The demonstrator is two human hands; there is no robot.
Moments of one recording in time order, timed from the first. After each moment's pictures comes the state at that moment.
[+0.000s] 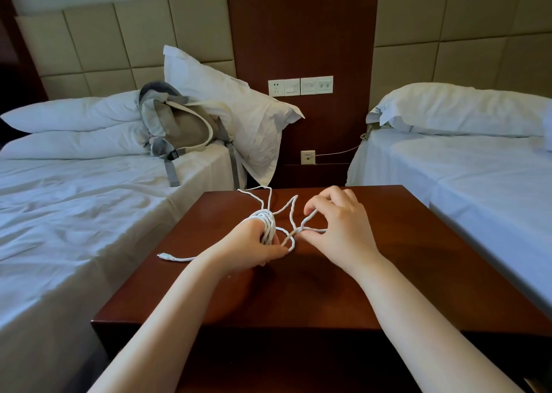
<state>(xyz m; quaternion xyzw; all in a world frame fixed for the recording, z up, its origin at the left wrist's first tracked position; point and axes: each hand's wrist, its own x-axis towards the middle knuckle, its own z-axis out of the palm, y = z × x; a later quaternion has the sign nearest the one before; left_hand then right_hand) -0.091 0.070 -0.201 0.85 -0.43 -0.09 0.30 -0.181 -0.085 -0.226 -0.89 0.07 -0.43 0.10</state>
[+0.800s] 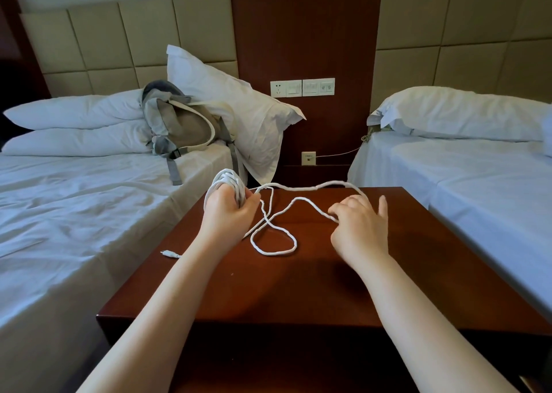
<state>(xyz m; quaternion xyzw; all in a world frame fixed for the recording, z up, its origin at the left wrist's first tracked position) -0.078 0.078 -0.185 0.78 -0.34 0.22 0.48 -0.192 -0.092 -0.217 -0.92 0.25 -0.30 0.01</state>
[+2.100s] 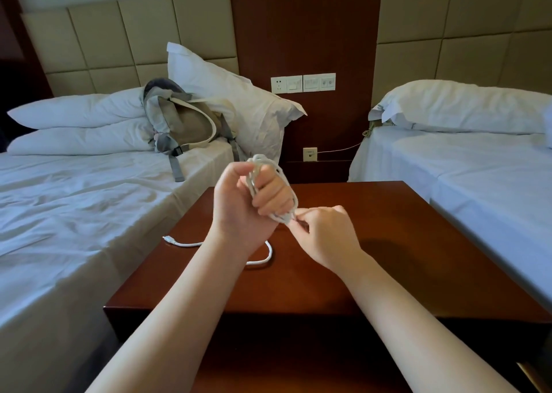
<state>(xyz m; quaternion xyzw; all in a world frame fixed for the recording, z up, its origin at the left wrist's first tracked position) -0.119 0.066 -0.164 0.19 -0.42 -0.42 0.78 -0.177 -0.056 -0.229 -0.91 0.06 -0.41 0.09</state>
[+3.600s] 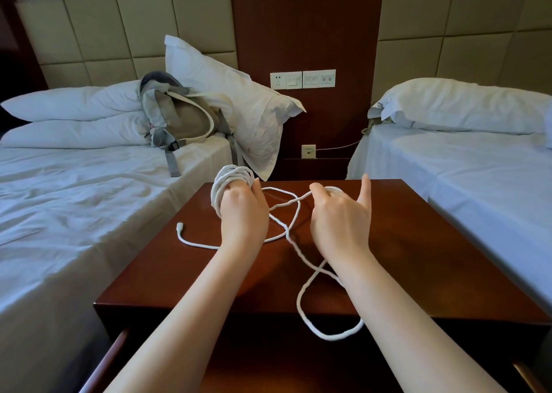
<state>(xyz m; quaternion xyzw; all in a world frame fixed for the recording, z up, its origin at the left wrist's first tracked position) -0.103 0.046 -0.198 0.79 -0.22 0.33 0.46 -0.175 -0.067 -0.227 -0.84 0.18 -0.51 -0.06</state>
